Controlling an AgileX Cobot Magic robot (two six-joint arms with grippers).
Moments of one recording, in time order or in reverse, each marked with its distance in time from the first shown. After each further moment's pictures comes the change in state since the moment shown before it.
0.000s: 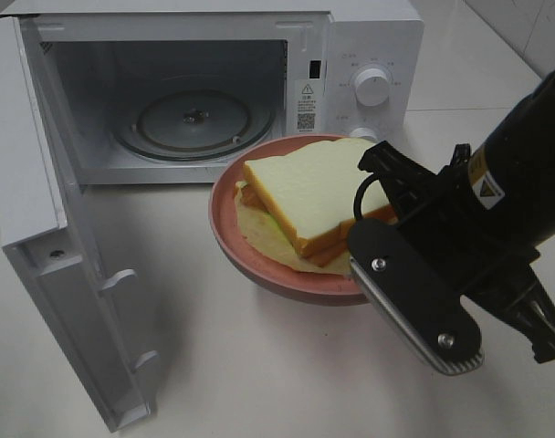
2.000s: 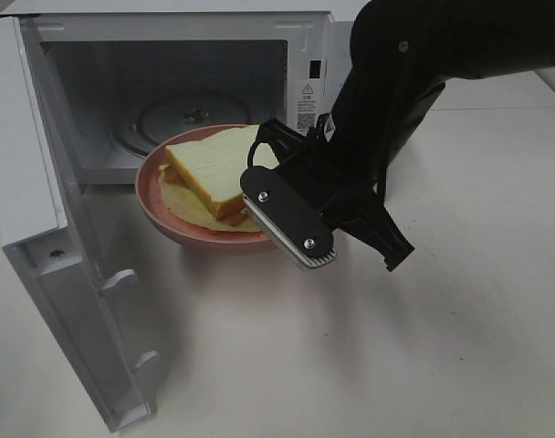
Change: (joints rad) left arm 0.000 0.000 0.000 0.000 0.000 0.000; right arm -0.098 0.431 -0.352 0.192 -0.098 -0.358
